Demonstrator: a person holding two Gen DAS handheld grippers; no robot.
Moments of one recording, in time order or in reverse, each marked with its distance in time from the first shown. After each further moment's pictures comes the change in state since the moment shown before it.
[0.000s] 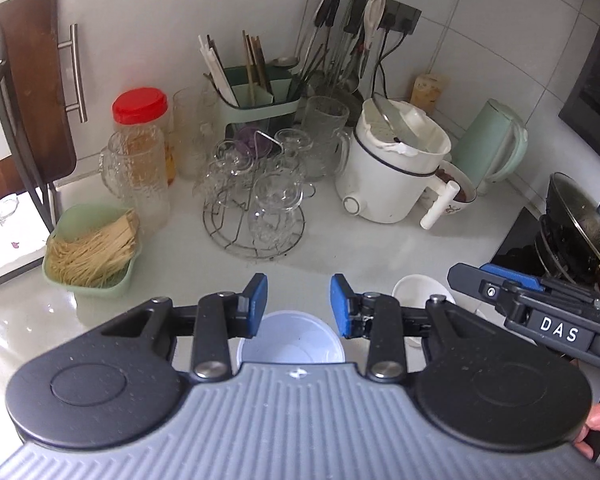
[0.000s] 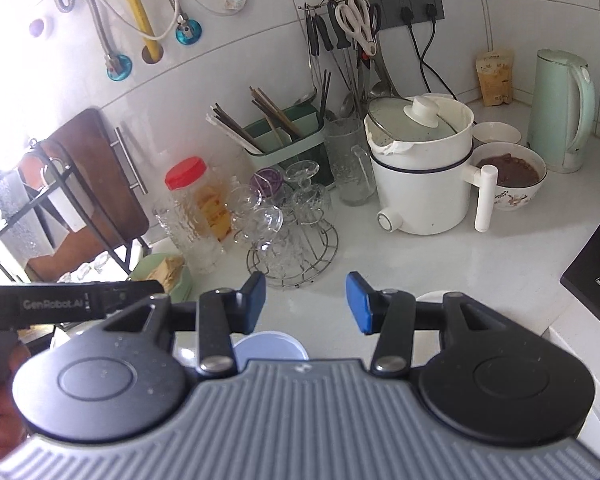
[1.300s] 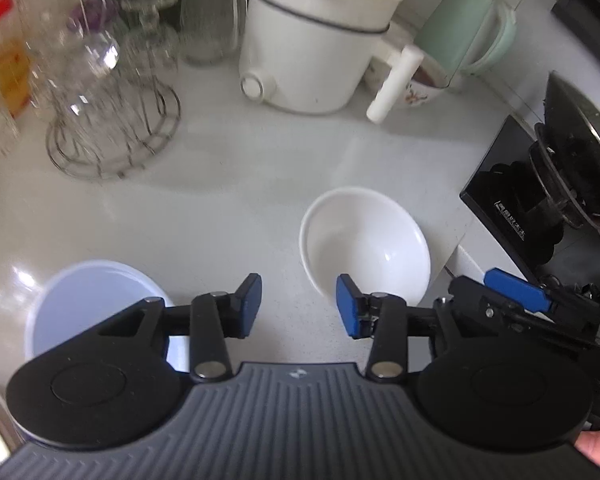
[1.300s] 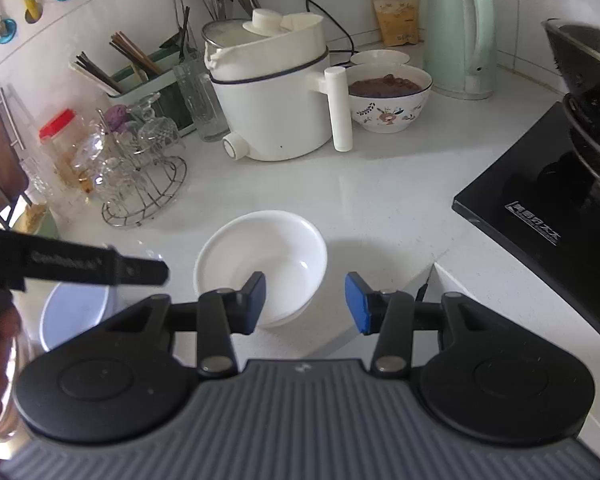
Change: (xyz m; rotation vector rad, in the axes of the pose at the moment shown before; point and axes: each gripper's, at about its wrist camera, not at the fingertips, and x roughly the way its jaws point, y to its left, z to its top) left arm 0.192 -0.106 -0.051 0.051 0.269 -0.116; right arm 0.039 -0.141 -0.073 0.047 0.090 -0.206
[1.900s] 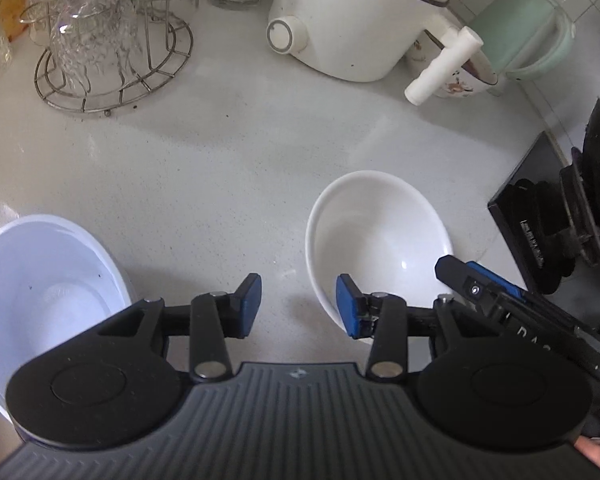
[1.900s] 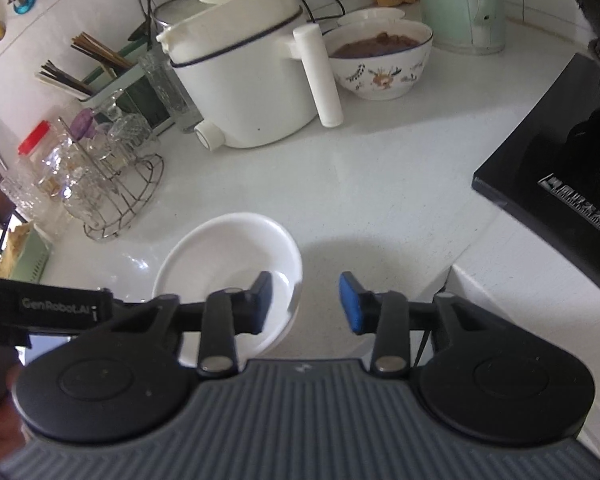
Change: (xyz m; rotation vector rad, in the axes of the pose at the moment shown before) left arm 0.051 0.007 0.003 -0.160 0.080 0.015; right arm 0.062 -0.032 0.011 0.098 0.071 0.061
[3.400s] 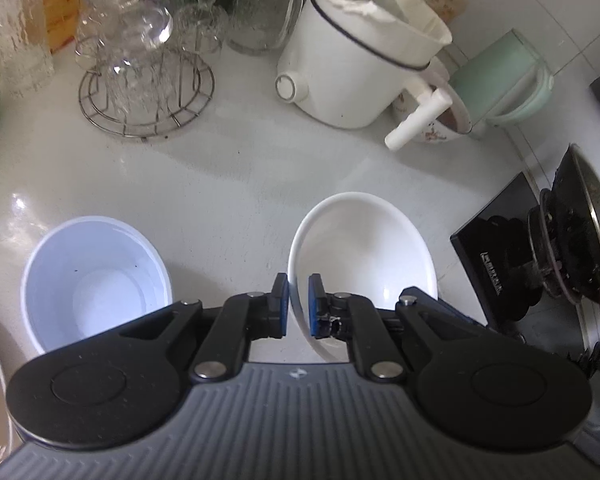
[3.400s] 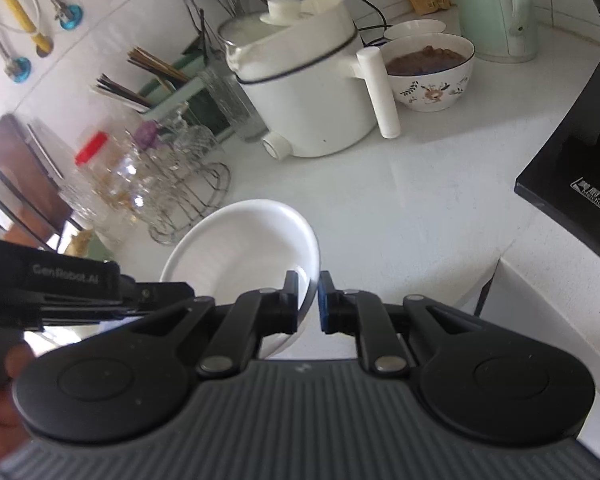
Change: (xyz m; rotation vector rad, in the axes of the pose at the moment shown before) left arm -0.085 -0.006 -0.001 -0.095 -0.071 -0.022; right arm -0.043 0.029 0.005 0.018 -0.004 0.141
